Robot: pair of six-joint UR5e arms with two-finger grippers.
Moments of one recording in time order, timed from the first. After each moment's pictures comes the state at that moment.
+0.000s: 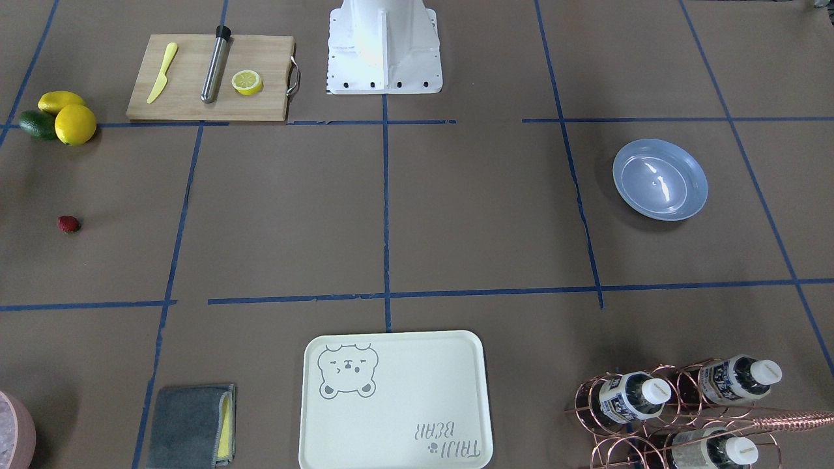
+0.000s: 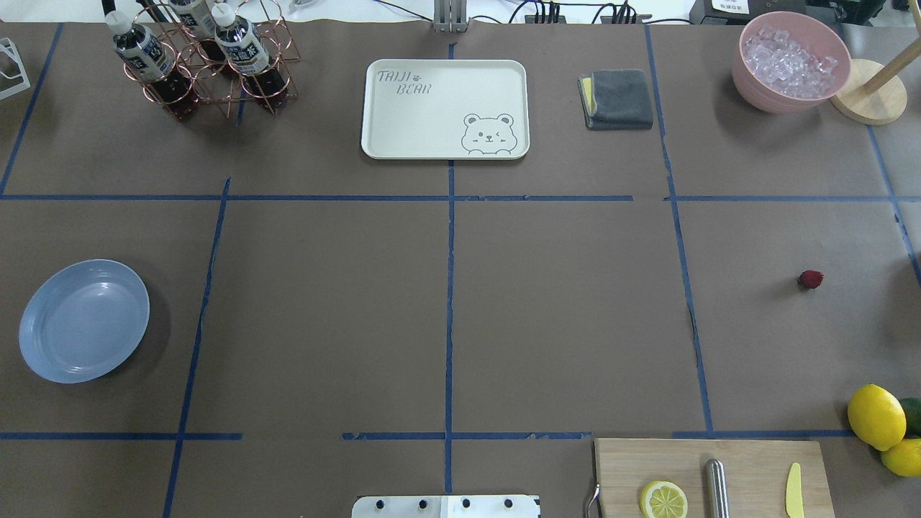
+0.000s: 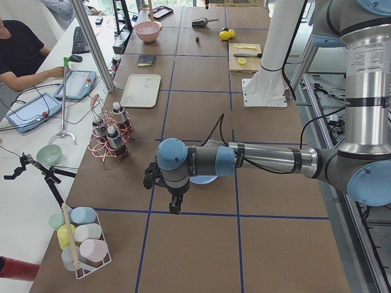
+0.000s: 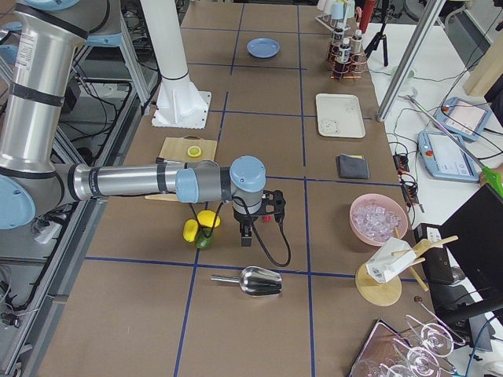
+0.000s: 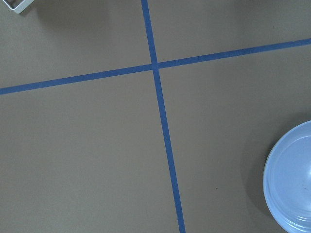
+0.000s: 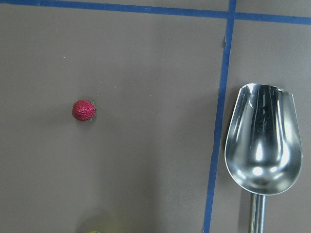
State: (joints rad) left arm -1.59 -1.48 -1.75 -1.47 -2.39 0.20; right arm 1.45 -1.86 1.95 -1.57 2.40 0.06
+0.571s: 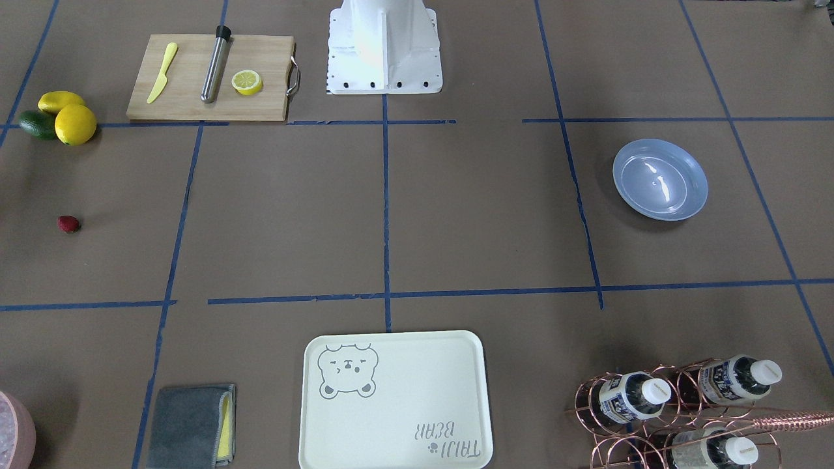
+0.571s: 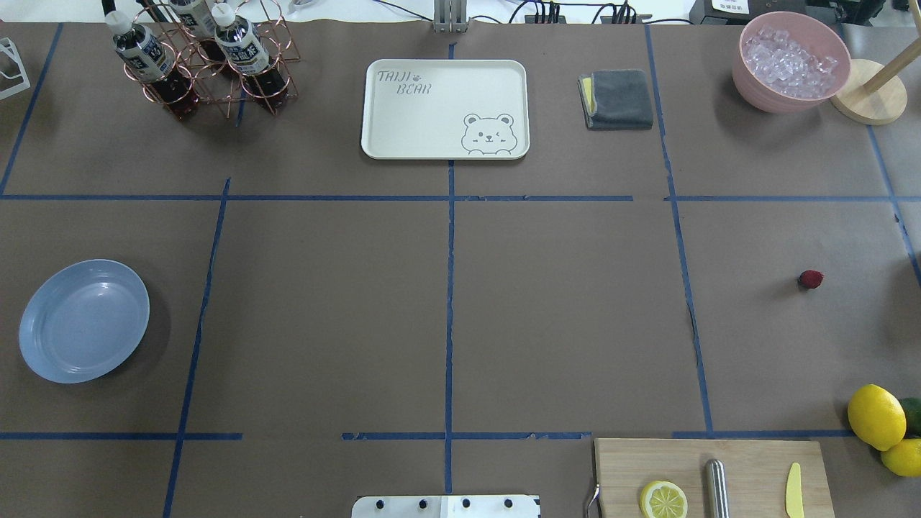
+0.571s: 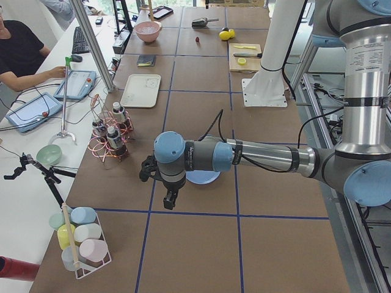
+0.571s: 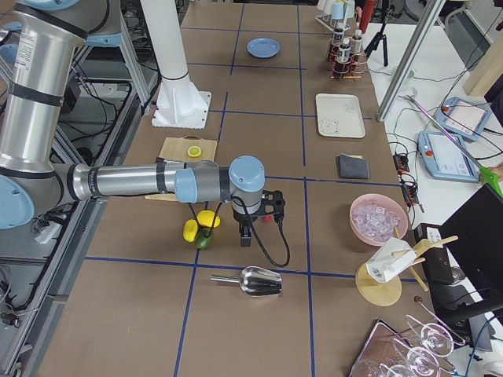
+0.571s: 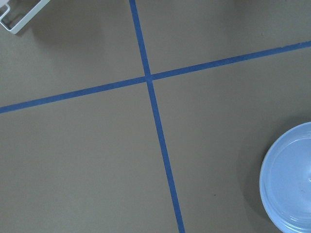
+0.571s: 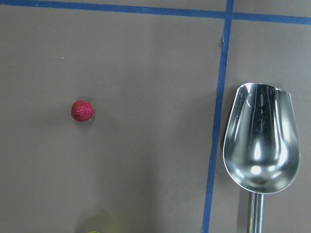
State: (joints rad) left arm -1.60 -1.50 -1.75 -1.48 -2.39 0.24; right arm 1.45 -1.86 1.95 -1.57 2.40 0.07
